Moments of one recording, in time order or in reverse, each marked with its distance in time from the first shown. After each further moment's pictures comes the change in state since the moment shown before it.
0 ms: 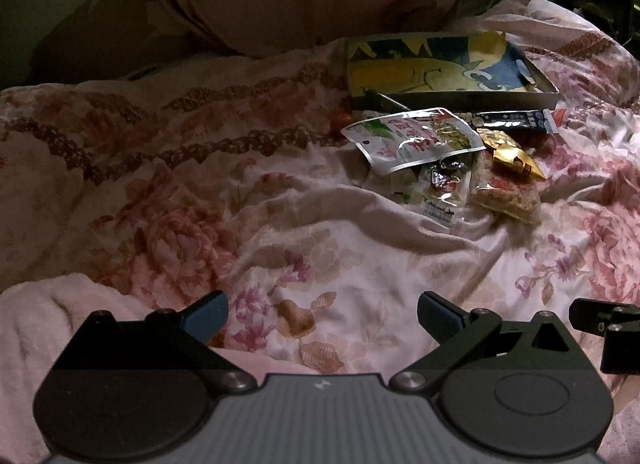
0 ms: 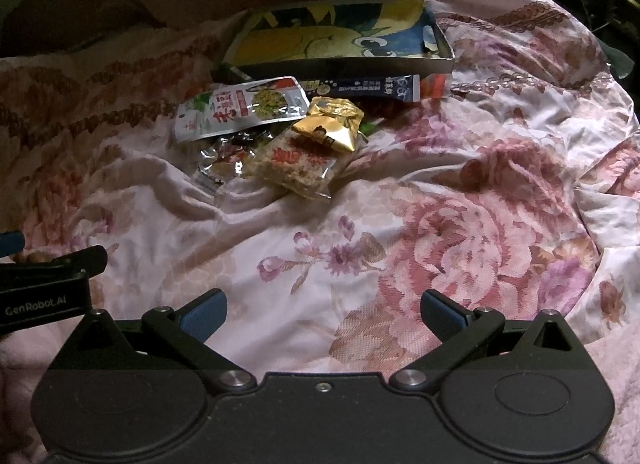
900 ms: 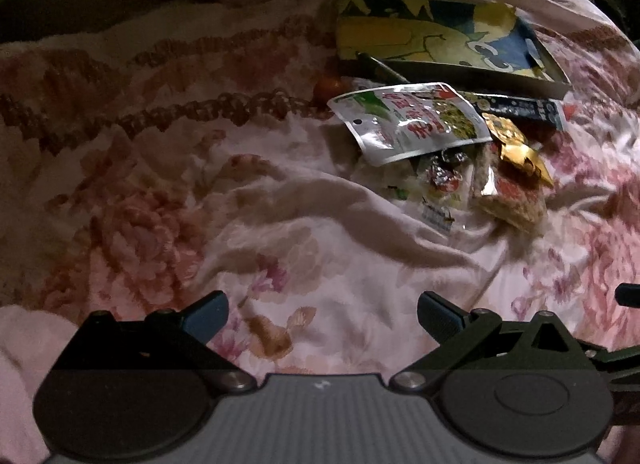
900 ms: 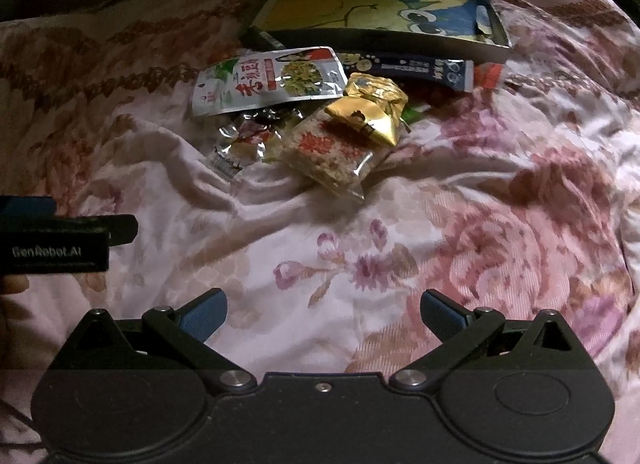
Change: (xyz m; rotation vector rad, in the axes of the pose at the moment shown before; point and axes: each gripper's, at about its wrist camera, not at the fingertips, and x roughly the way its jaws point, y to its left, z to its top) left arm 0.047 0.010 0.044 -0.053 0.182 -0.108; right arm 0.038 0.004 0.033 -0.110 0.115 0.072
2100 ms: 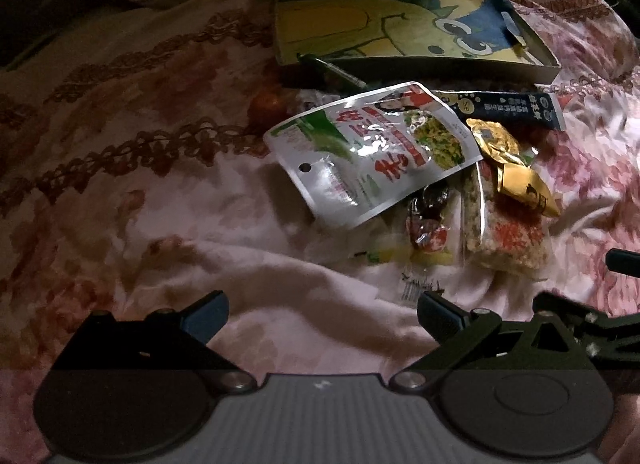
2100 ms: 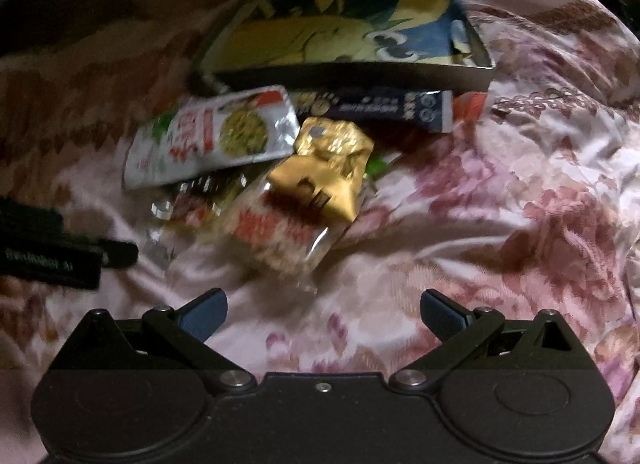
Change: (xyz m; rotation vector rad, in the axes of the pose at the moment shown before) left arm 0.058 -0.022 0.066 0.138 0.074 -0.092; right arm 0.038 -0.035 0.044 0.123 -0.089 -0.019
